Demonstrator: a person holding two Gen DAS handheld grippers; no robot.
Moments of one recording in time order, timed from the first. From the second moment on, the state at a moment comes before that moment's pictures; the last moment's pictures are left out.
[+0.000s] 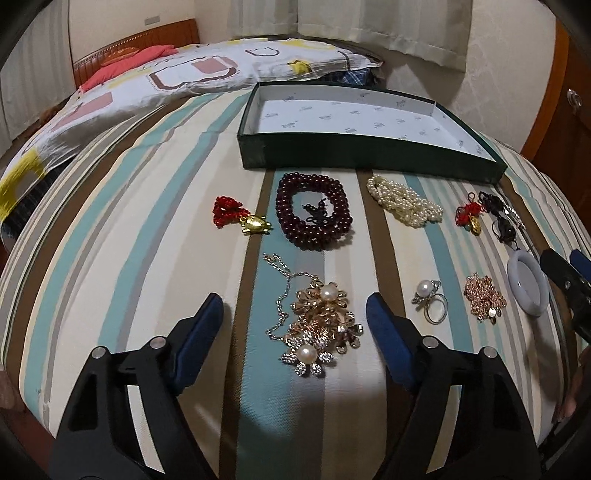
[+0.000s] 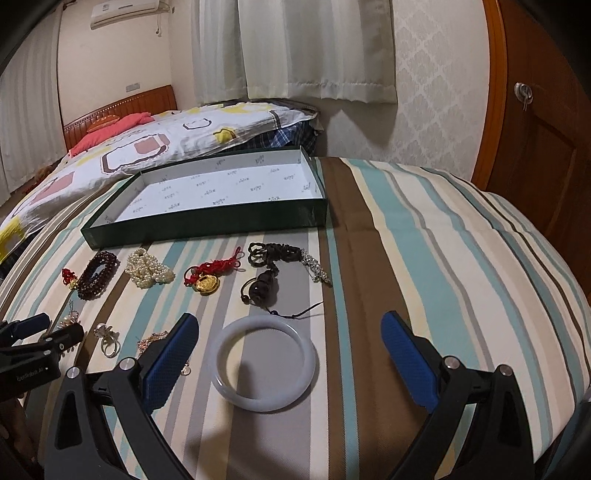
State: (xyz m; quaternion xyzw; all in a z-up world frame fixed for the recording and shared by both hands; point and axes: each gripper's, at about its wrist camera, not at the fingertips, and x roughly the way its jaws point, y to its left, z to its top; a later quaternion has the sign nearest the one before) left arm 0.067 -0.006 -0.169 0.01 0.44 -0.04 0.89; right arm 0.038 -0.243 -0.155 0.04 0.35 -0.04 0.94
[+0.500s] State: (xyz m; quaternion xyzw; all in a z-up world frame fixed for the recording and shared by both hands) left arm 0.059 -0.010 -0.165 0.01 0.44 -0.07 0.90; right arm 0.039 -0.244 -0.158 0.04 0.35 -0.04 0.93
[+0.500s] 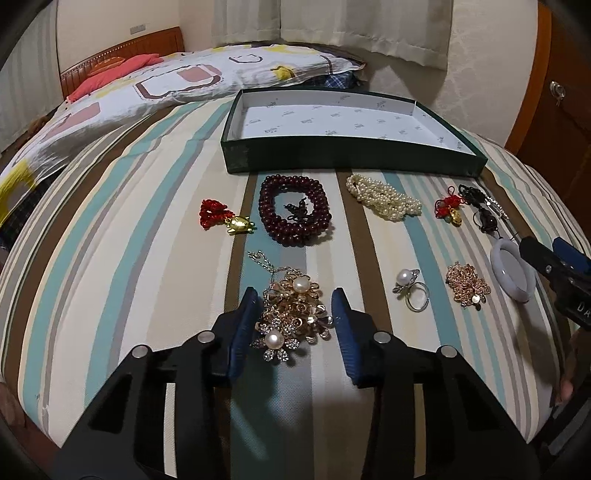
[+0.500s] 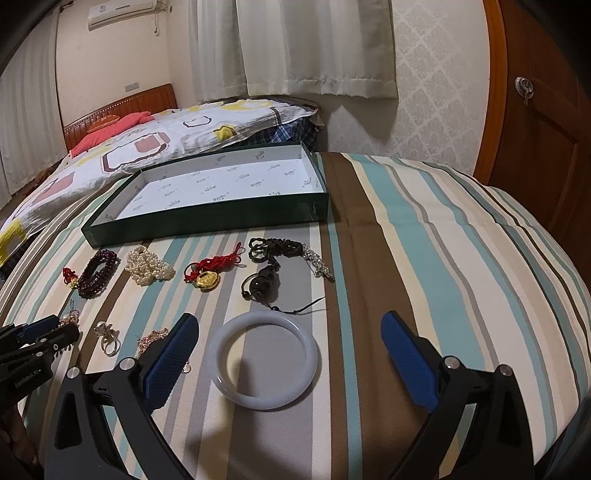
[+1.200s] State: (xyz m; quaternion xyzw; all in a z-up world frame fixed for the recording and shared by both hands) left arm 0.063 0.004 -0.159 -0.03 0.43 -0.07 0.90; right arm 0.045 -0.245 -0.169 0.04 0.38 -0.03 0.93
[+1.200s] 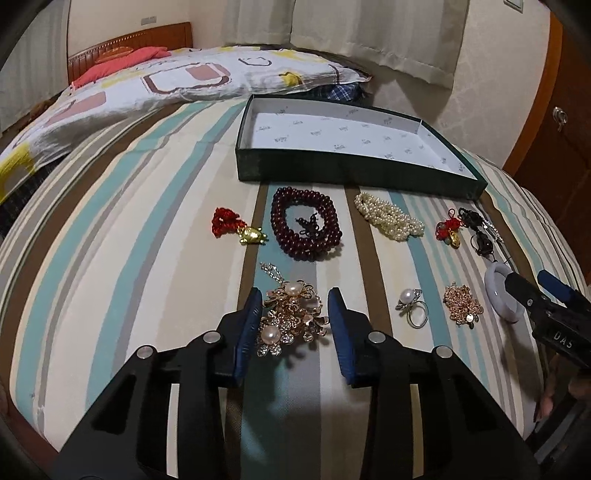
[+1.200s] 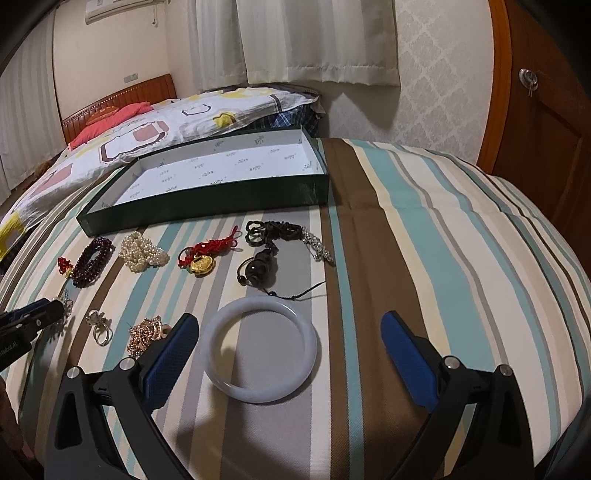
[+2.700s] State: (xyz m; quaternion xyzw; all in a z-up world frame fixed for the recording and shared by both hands) left arm 0.061 0.008 -0.145 -0.04 0.41 -0.06 0.91; right arm 0.044 -0.232 -0.175 0.02 0.41 0.00 0.91
